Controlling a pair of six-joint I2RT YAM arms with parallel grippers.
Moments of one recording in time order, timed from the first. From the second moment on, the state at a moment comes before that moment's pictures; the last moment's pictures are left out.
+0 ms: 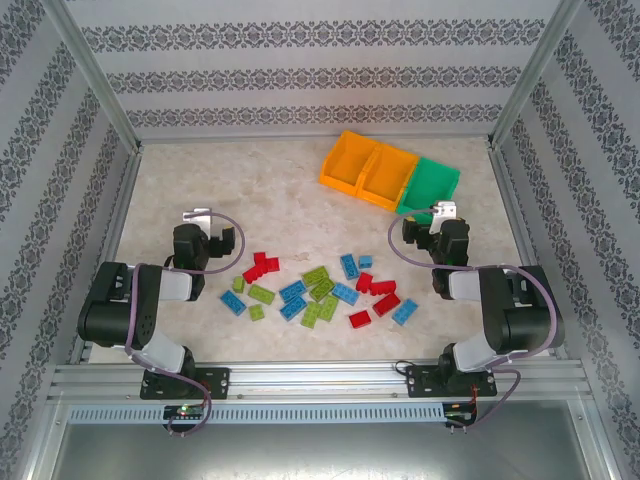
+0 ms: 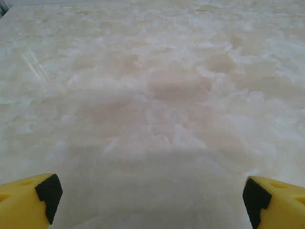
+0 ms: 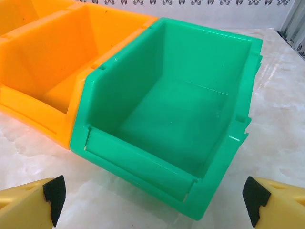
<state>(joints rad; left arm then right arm) -0.02 1.56 0.40 0.71 -0.09 0.00 0.02 1.52 0.39 0.76 0.02 0.03</state>
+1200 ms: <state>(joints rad) -0.02 1.38 0.73 0.22 -0.04 -0.12 0.02 1.25 0.52 0.35 0.07 0.13</state>
